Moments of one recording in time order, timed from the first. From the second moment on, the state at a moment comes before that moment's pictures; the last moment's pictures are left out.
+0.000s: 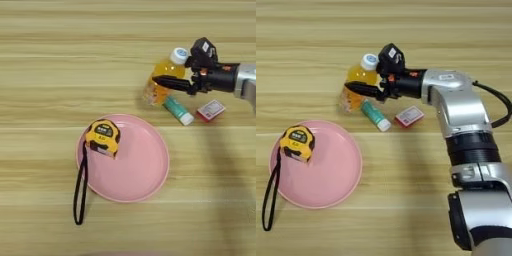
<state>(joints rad) -0.62 -0.49 0.01 0.32 0.21 0.38 1.05</state>
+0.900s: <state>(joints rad) -0.81 -0.20 0.10 0.65 0.04 0.35 0.78</state>
